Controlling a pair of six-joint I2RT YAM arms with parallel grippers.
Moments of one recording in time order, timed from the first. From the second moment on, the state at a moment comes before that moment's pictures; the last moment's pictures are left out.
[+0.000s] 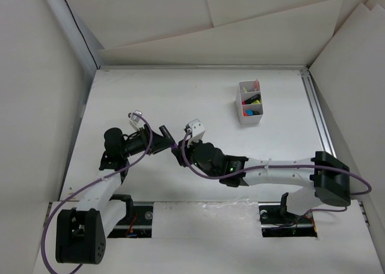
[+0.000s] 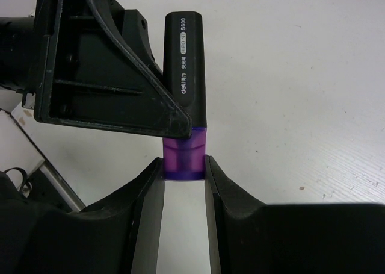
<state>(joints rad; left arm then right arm) -0.06 0.93 0.30 0.44 1.02 -1.07 1.27 1.47 0.93 0.28 0.50 0.42</state>
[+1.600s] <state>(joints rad) -0.06 0.81 0.30 0.46 1.08 -0.99 0.95 1.46 1.12 0.09 -0.03 0.51</state>
